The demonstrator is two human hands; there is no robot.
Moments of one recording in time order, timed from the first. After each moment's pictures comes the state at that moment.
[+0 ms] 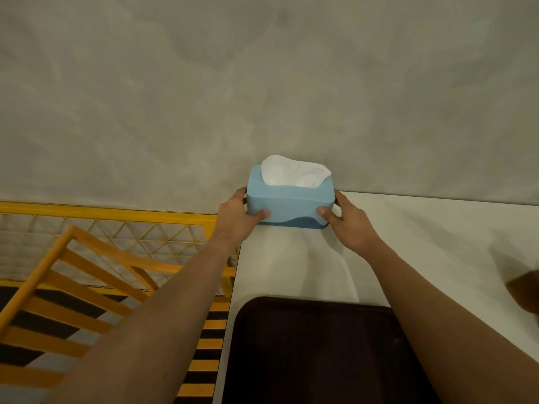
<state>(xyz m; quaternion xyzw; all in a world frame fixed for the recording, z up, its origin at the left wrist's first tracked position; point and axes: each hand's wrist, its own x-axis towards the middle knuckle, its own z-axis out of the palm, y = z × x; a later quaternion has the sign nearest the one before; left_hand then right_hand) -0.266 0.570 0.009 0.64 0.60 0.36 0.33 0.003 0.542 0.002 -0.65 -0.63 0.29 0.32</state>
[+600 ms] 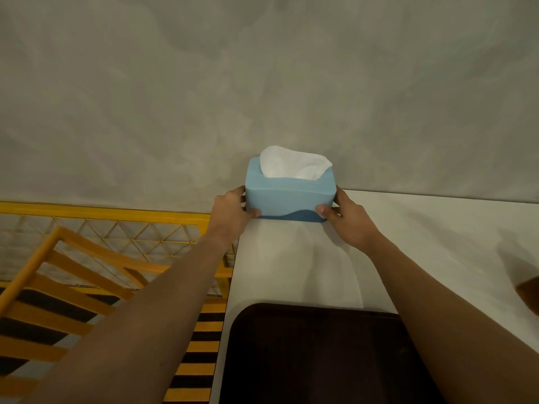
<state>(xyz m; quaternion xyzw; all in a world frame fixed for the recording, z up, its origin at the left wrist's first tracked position) -0.267 0.596 -0.002 0.66 0.62 0.32 0.28 0.010 0.567 -0.013 -0.64 -0.63 0.31 0.29</state>
